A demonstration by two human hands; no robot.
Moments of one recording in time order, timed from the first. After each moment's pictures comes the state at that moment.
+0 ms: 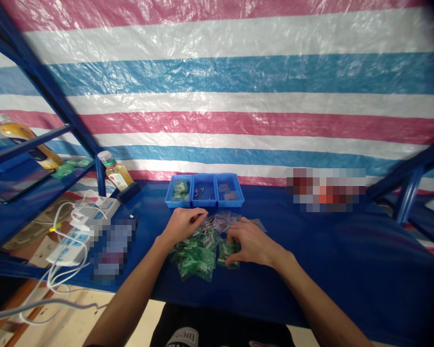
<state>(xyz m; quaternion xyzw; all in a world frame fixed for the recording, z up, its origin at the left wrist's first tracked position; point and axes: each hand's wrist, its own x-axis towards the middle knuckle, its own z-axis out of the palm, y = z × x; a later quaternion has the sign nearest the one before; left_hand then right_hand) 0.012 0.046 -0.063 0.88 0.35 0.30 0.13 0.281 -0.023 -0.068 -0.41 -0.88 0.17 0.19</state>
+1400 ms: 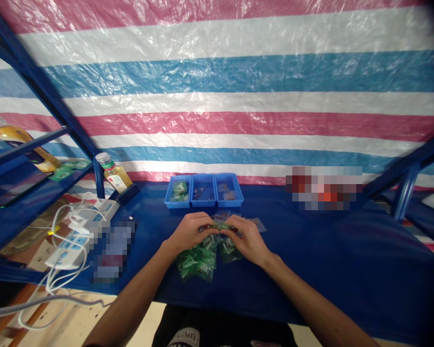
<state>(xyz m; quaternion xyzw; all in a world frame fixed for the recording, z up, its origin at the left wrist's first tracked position) 0.032 0.032 -0.062 0.90 0.25 0.29 0.20 0.257 -0.026 -0.083 -0.41 -0.76 0.23 0.45</state>
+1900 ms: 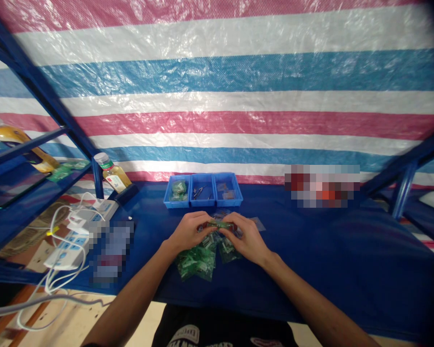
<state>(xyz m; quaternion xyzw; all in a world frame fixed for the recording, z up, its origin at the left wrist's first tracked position) 0.034 0.029 -0.059 0.89 0.26 0.31 0.23 0.258 -0.026 -0.079 -0.42 -0.75 0.22 0.46</state>
